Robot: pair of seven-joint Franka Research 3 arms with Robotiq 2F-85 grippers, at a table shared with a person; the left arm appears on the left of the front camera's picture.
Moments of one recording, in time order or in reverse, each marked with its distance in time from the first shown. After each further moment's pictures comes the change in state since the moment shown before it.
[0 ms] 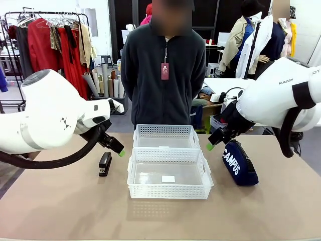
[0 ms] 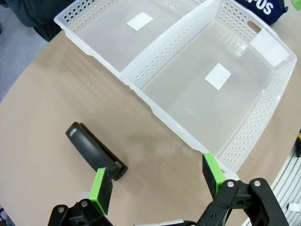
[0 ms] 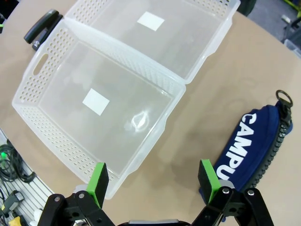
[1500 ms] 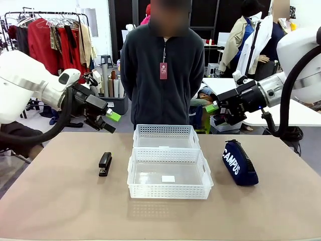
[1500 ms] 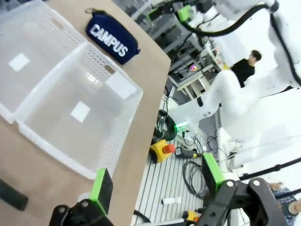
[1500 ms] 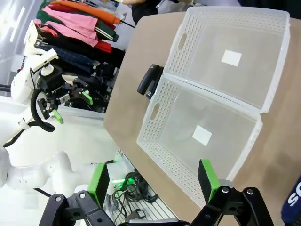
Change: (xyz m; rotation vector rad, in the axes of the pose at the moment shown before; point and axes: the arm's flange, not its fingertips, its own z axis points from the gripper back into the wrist) left arm 0.029 0.076 0.046 -0.862 -0.051 0.225; right arm 0.030 -0.060 0.041 0.648 -0.140 -0.386
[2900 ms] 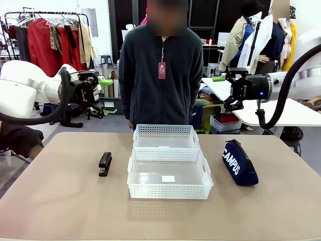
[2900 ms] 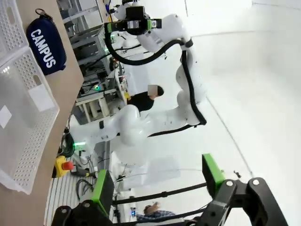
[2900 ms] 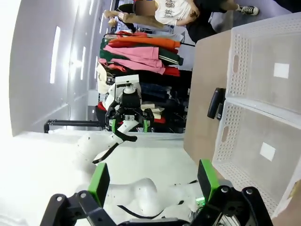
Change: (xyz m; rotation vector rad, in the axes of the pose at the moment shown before) left arm 0.045 0.051 0.029 -0.539 -0.030 0.452; right arm 0.050 -0.024 0.026 0.395 -0.098 -0.326
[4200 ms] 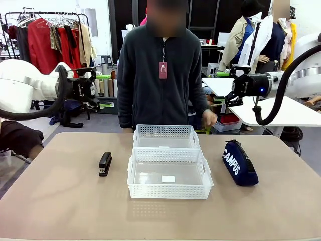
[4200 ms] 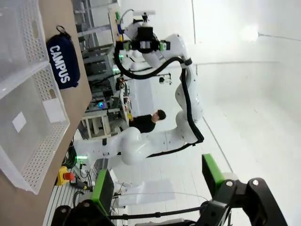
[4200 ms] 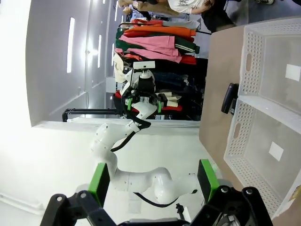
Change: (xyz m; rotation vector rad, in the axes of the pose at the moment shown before) left arm 0.015 -0.009 0.035 0.034 -0.141 0.087; right arm 0.040 -0.009 0.015 0.104 0.094 -0.034
